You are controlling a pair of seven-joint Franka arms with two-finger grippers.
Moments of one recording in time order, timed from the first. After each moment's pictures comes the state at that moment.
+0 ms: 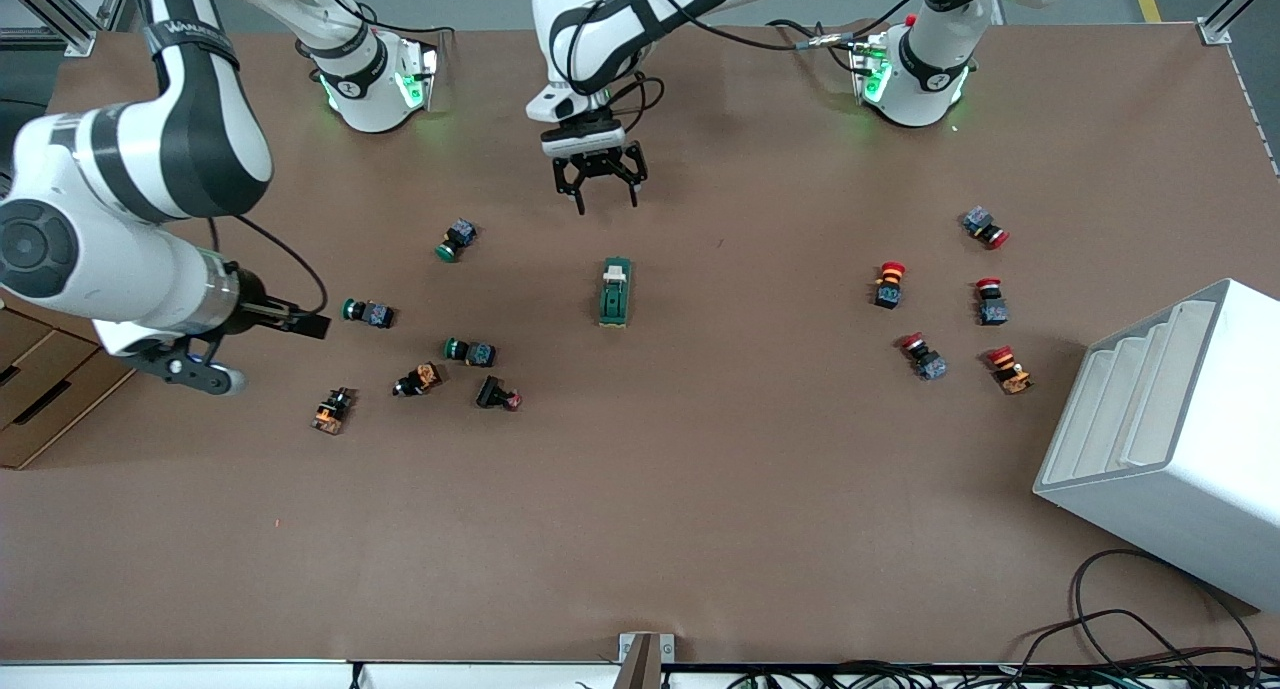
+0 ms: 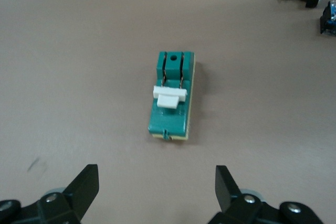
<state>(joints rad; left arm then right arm) -0.71 0.72 -0.72 -1.80 1.28 1.92 -2.08 0.13 0.25 0.02 -1.66 0.06 1.69 0.47</state>
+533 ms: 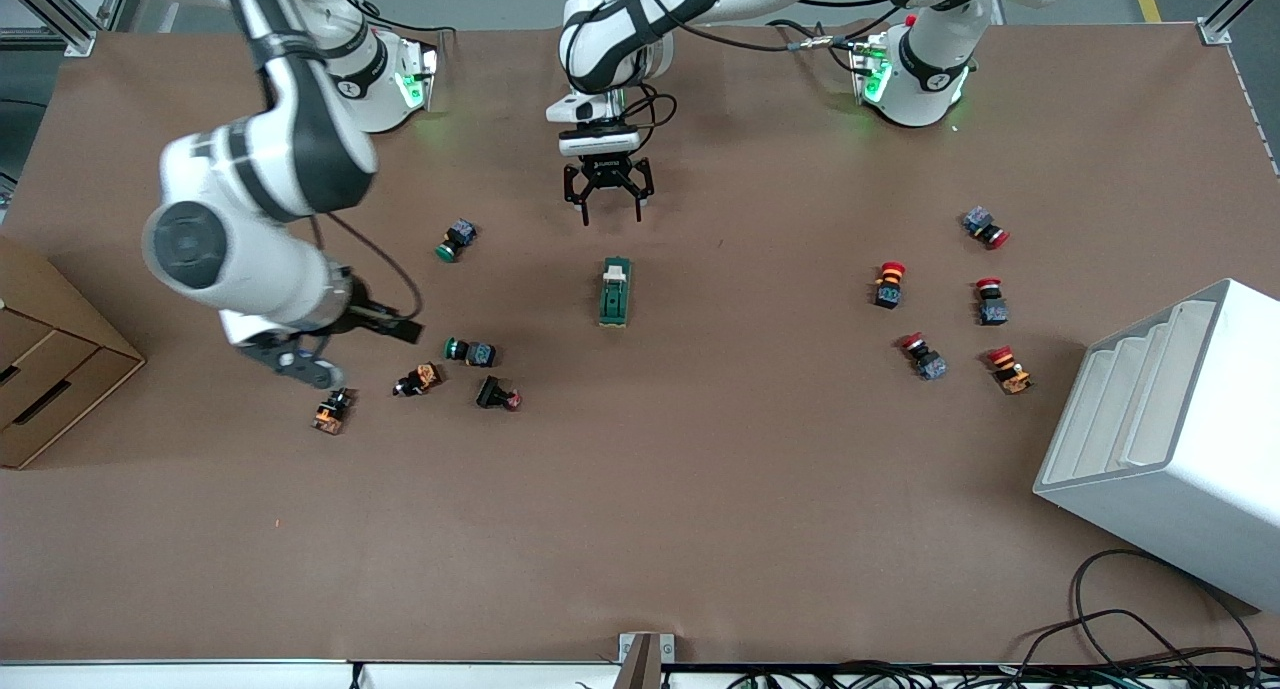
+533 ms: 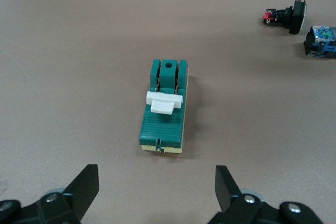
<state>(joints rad) -0.71 0.76 -0.71 -1.87 1.52 1.92 -2.29 0.31 0.26 0.02 -1.78 0.09 1.91 0.70</state>
